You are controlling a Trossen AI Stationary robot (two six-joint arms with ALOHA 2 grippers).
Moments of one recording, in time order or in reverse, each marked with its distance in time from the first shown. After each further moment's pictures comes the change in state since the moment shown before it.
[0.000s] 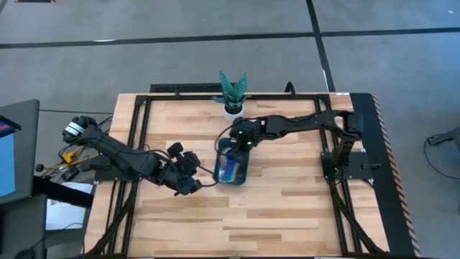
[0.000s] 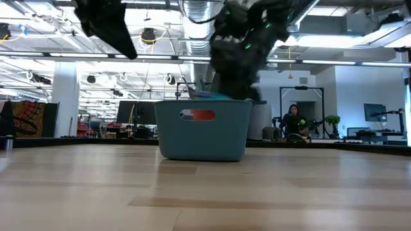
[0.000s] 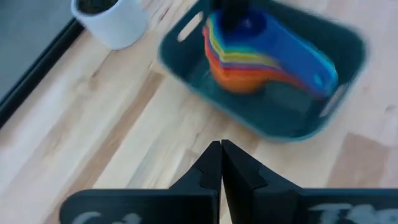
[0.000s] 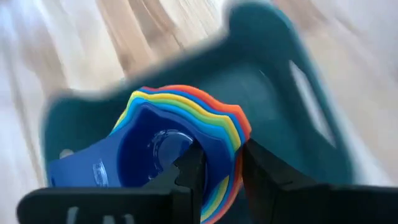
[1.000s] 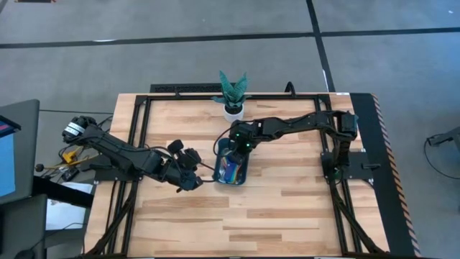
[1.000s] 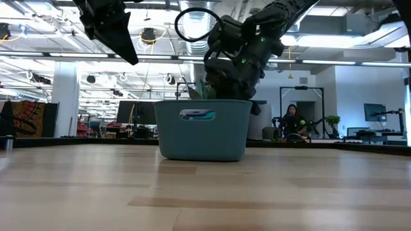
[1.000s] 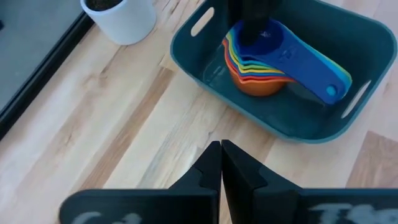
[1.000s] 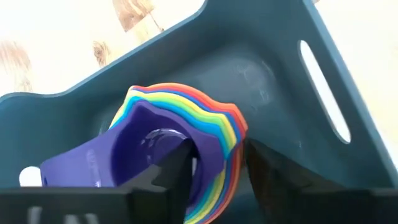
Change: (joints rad) left arm 0.045 0.000 -0.003 -0.006 0.014 0.032; right arm -0.011 0.071 0.000 0.011 -0.006 0.026
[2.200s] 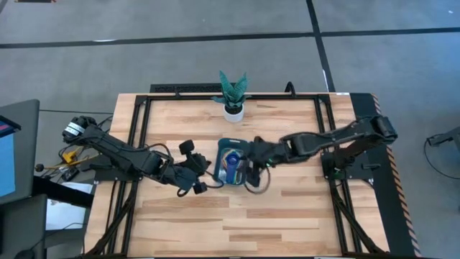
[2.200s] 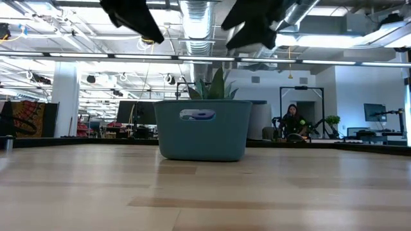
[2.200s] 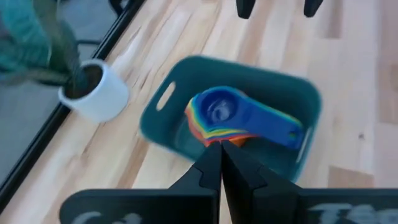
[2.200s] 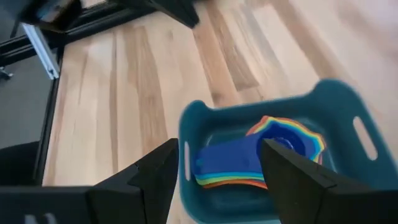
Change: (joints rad) left arm -0.009 0.001 0.000 0.284 -0.036 0.337; right arm 0.326 -0.384 -0.108 0.083 0.317 -0.054
